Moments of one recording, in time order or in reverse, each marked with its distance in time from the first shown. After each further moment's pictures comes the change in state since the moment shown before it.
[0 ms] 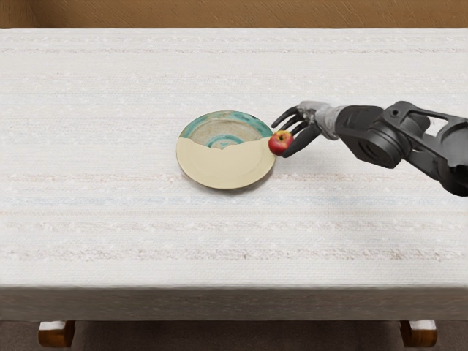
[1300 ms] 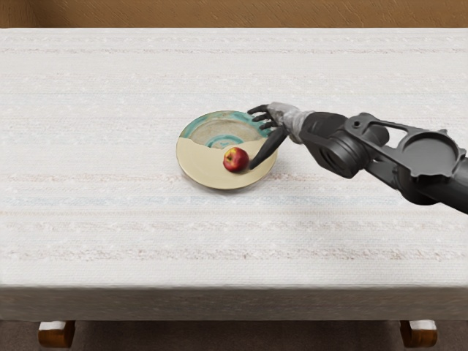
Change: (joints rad) left arm 0.000 0.000 0.000 0.000 0.000 0.000 0.000; right arm -0.032 0.118 0.061 0.014 -0.001 -0.129 -0.009
